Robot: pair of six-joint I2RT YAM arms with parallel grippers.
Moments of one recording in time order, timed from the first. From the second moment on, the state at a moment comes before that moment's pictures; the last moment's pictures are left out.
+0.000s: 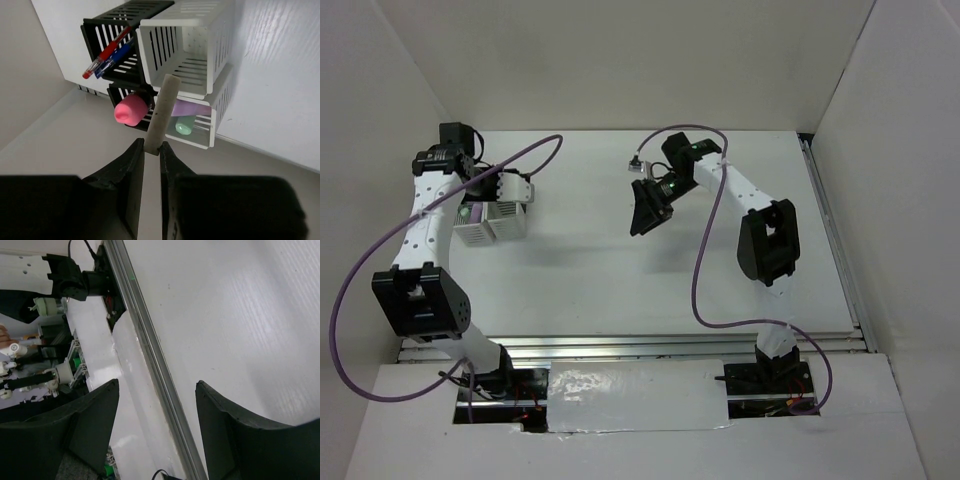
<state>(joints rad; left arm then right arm) 0.13 1.57 1.59 -1.07 0.14 1.66 0.43 2.13 1.95 -1.16 -1.00 -0.19</state>
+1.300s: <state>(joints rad) -0.01 1.79 2.02 -0.95 0.18 1.13 0.22 1.83 1.77 -0.98 -0.78 -0.14</state>
